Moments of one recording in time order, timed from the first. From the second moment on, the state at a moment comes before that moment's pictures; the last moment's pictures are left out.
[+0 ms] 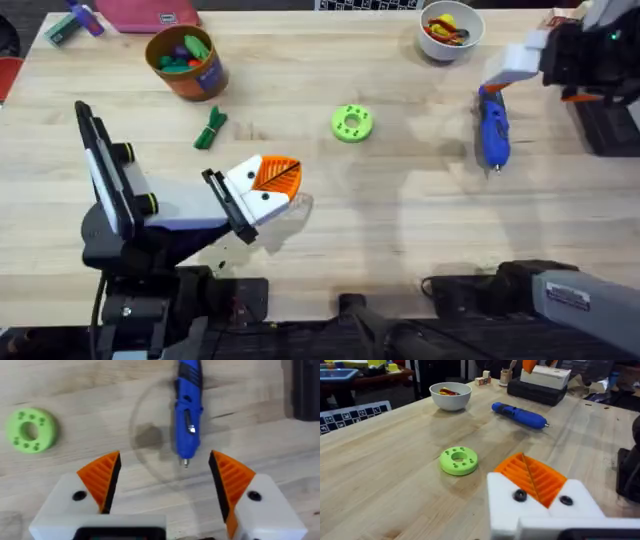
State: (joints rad) left arm 0.03 0.01 0.01 -0.10 1.01 0.02; right arm -0.01 1.28 1.34 -1.21 0.12 0.18
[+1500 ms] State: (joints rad) left arm 0.03 0.01 0.01 -0.10 1.01 0.02; right arm -0.25 1.91 1.36 -0.92 0.05 -0.13
